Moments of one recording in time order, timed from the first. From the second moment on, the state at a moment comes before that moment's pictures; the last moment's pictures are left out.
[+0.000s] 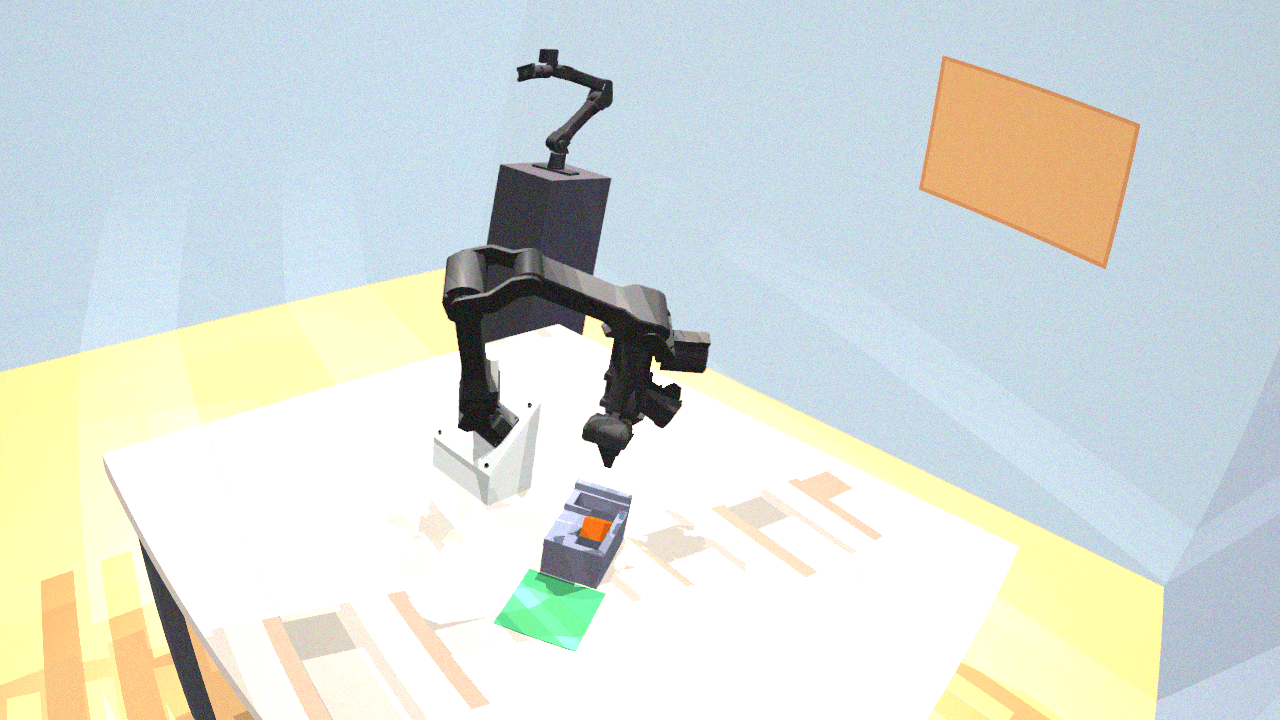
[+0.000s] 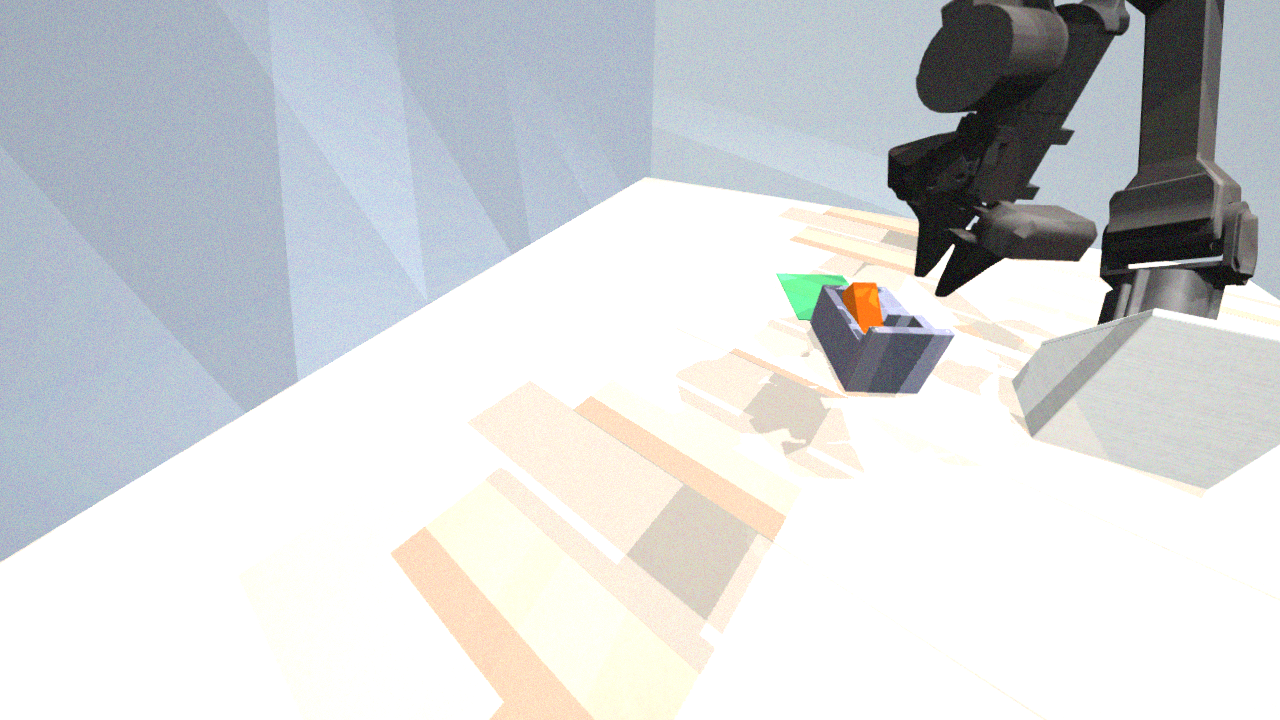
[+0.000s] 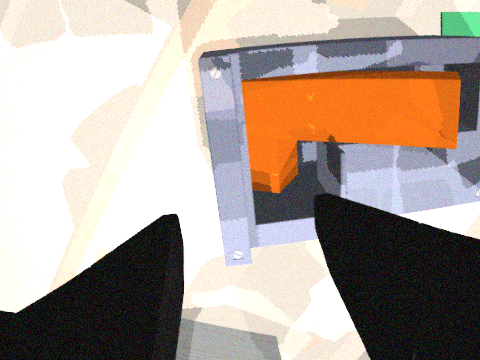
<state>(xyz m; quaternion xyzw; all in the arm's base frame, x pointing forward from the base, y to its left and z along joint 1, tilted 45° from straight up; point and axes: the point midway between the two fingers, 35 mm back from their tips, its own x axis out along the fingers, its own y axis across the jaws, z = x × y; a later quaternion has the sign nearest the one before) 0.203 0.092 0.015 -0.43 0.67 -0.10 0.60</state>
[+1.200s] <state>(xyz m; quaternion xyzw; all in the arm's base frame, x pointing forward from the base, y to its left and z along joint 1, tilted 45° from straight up) 0.213 0.034 -0.045 -0.42 0.67 -0.10 0.60</state>
